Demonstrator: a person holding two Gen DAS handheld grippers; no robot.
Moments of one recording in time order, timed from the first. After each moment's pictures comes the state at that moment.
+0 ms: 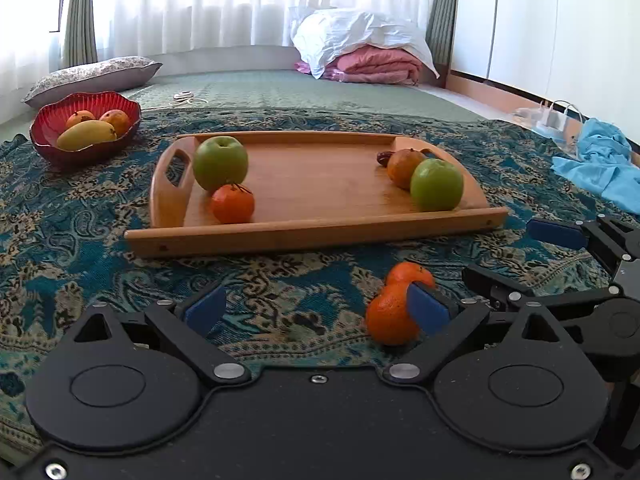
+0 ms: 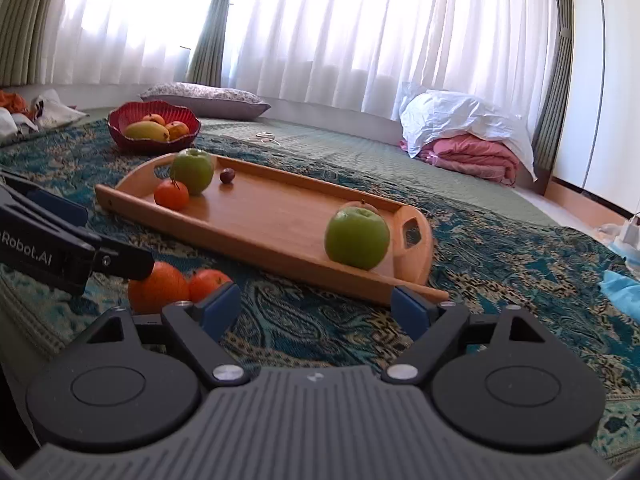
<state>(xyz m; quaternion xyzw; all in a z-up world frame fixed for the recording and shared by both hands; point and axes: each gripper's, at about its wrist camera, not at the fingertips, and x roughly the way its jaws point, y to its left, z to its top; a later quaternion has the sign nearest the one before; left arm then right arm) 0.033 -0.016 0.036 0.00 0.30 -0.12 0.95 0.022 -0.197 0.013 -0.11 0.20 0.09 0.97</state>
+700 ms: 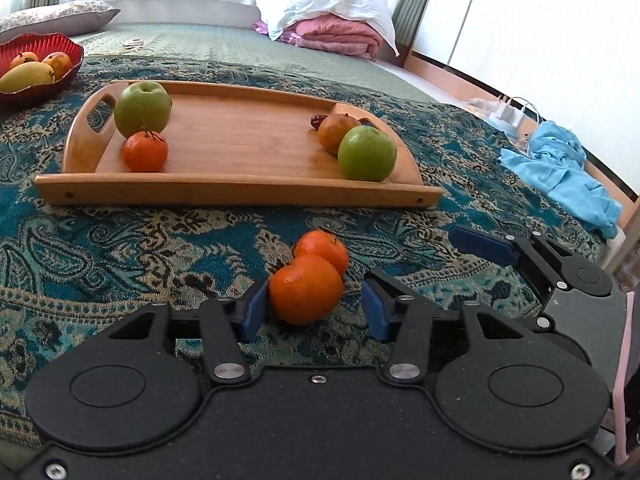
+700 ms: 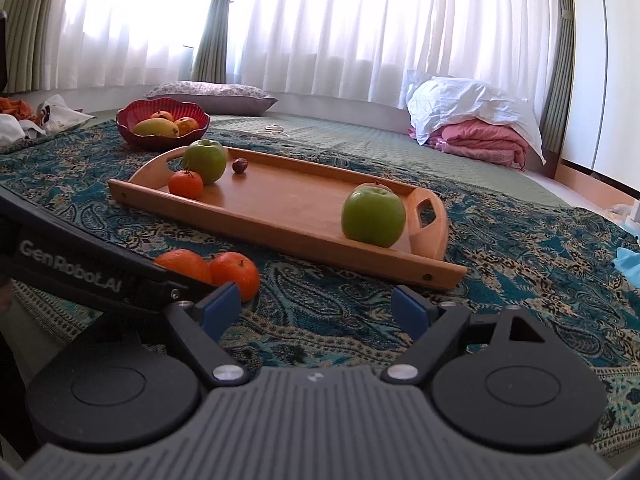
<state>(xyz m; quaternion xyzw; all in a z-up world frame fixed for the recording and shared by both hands) 0.041 -0.043 0.024 -0.07 0.35 -0.19 0.91 0.016 -0.195 0.004 -0.09 0.21 0.11 0.97</state>
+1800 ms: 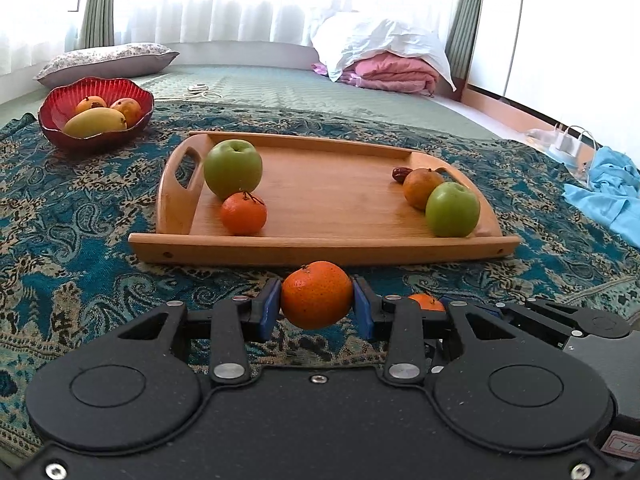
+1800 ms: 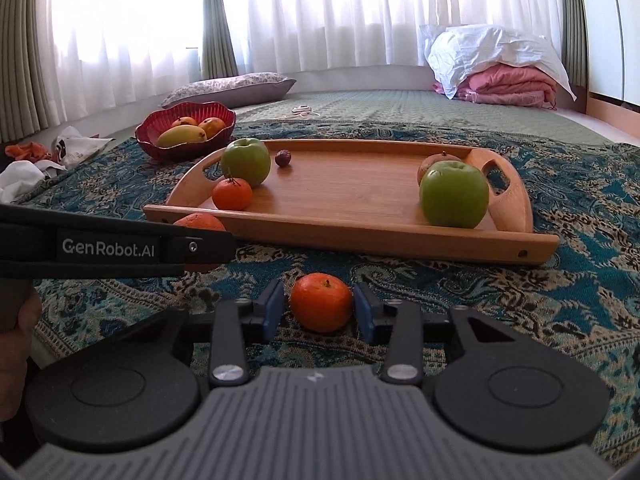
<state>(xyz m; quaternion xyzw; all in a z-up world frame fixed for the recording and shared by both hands) 0.053 -0.010 0.042 -0.04 0.30 -0.10 0.95 0.048 -0.160 0.002 0.01 0.27 0.15 0.95</state>
